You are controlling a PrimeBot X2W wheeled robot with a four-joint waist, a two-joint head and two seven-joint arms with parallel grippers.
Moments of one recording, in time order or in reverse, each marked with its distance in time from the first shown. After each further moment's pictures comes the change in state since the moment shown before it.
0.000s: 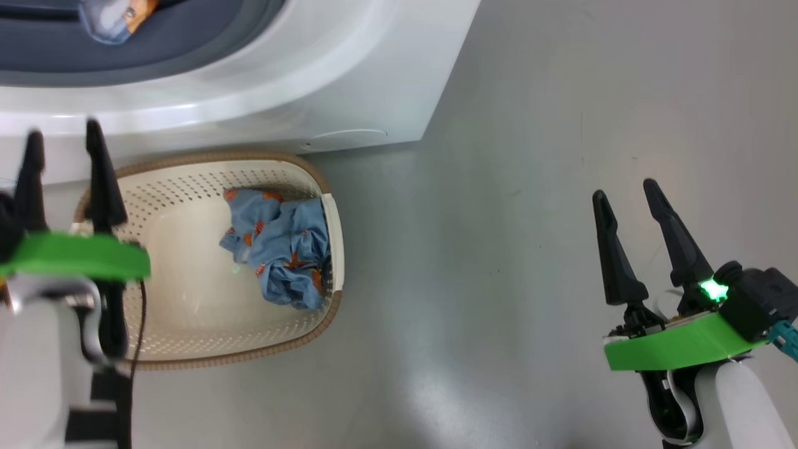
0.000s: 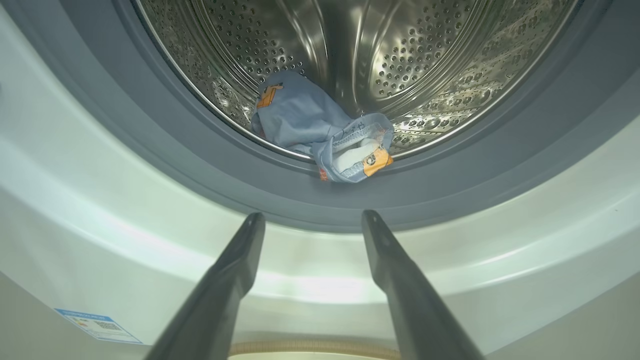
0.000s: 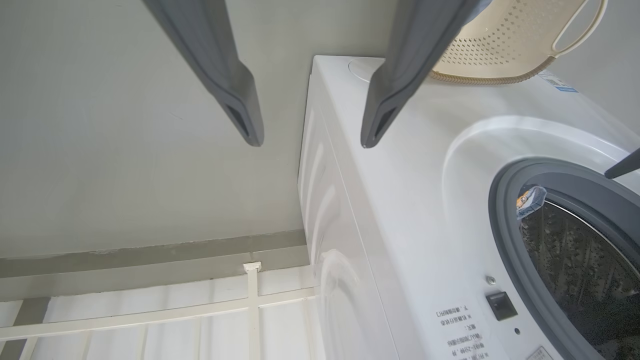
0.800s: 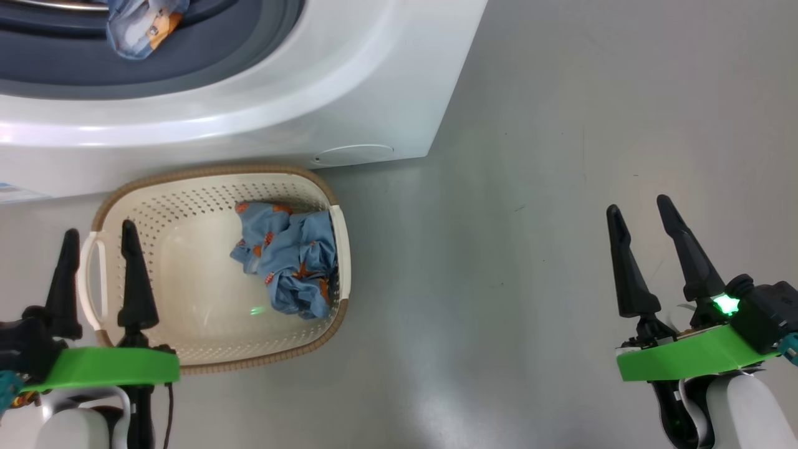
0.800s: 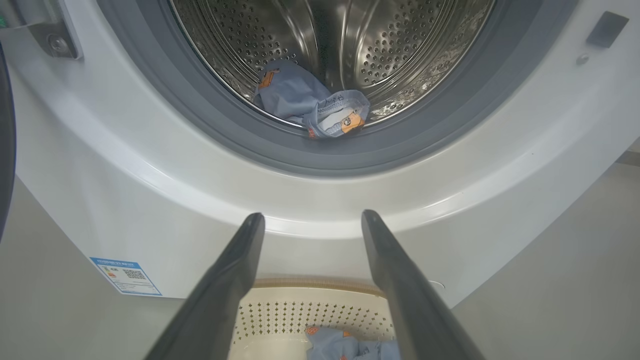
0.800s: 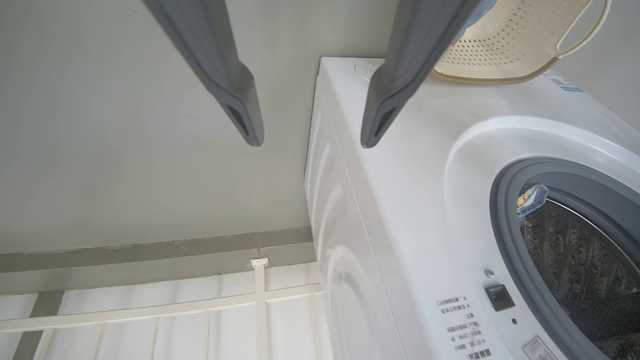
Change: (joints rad) left arm 0.359 -0.054 0.007 -0.312 0.014 0.000 0.000; right arm 0.041 -0.013 -0.026 0.001 0.000 0.000 0.000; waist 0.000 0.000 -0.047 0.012
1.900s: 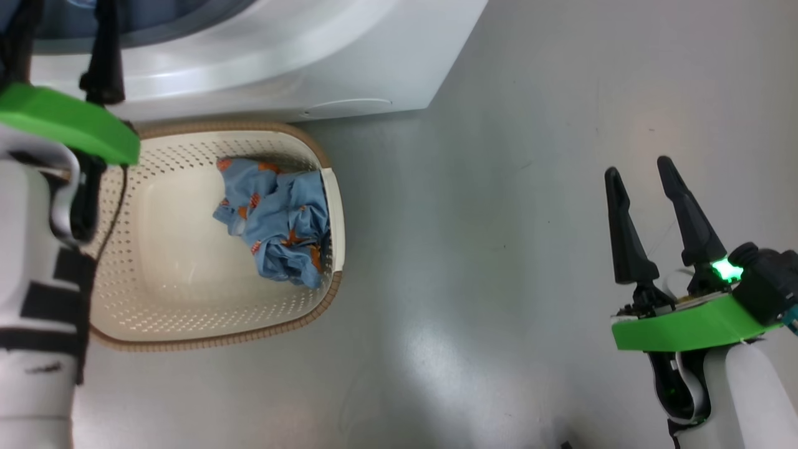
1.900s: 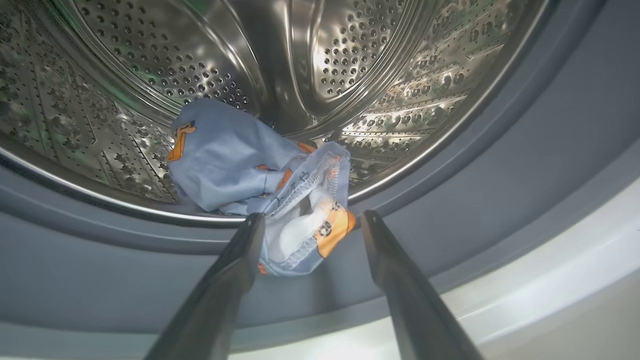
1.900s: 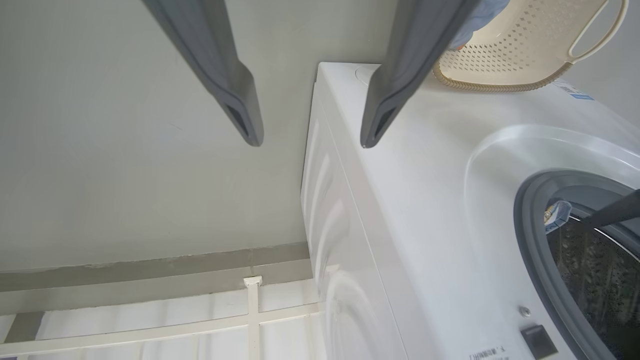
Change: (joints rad) left arm -0.705 0.187 -0.286 0.492 -0.084 0.000 0.046; right arm -0.080 0.007 0.008 -0.008 0.000 0.000 0.000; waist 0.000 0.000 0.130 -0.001
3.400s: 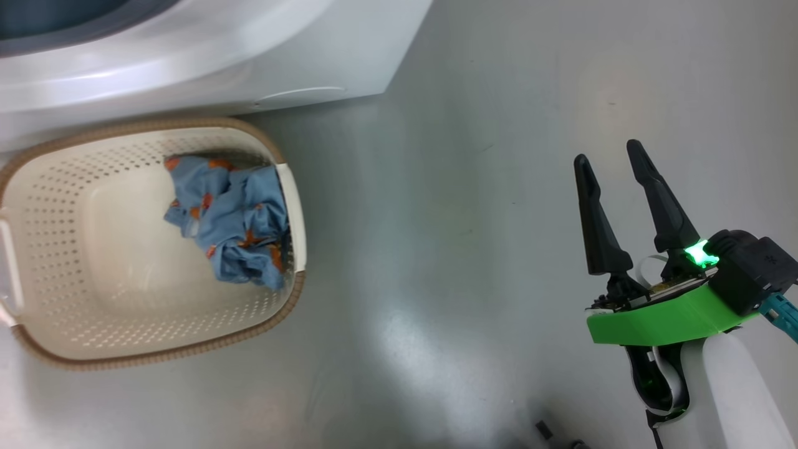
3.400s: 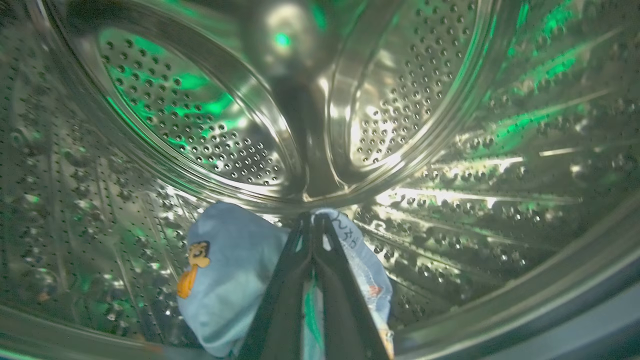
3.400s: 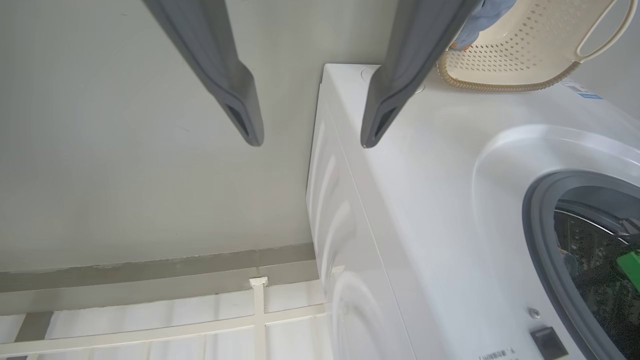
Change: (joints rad) left arm -0.447 0.068 -0.043 0.370 -0.038 0.054 -0.047; right arm -0.045 0.019 0.058 -0.006 0.003 0.000 0.000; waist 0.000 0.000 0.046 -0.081
